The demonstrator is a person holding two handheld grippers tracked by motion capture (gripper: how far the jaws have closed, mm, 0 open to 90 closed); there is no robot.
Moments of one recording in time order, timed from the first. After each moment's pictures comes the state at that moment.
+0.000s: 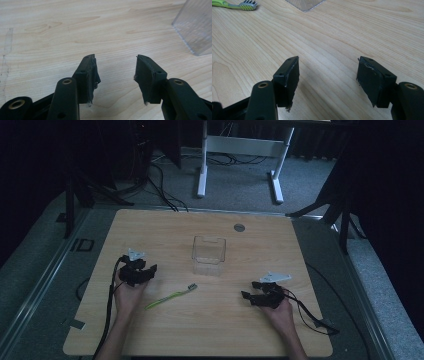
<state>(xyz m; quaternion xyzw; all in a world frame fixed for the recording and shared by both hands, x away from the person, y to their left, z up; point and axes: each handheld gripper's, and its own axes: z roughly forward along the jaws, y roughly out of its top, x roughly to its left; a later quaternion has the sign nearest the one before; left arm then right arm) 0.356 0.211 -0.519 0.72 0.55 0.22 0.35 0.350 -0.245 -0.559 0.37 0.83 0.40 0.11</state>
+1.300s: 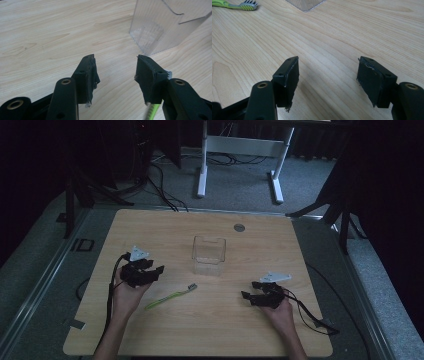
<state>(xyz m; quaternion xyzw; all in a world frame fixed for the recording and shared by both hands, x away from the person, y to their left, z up) 0.334 0.193 -0.479 0.76 0.48 0.20 0.38 0.350 -0.245 -0.559 0.37 0.83 0.40 0.11</state>
